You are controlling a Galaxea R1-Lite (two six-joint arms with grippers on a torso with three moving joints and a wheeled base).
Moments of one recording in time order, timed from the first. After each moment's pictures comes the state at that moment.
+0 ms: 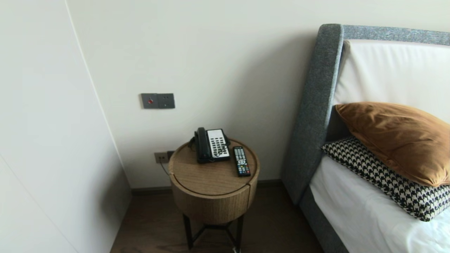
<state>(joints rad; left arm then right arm) 0.00 0.00 0.00 -0.26 -0.01 -0.01 -0.01 0.00 0.00 0.00 -0.01 0.01</state>
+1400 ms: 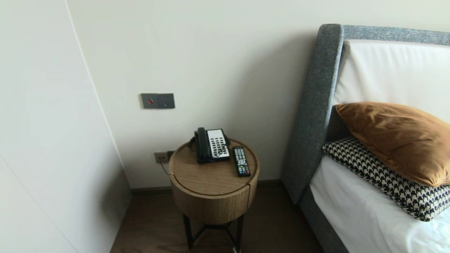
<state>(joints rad) 0.00 0.00 0.00 -0.26 -0.01 -0.01 -0.01 0.00 0.00 0.00 -0.01 0.01</state>
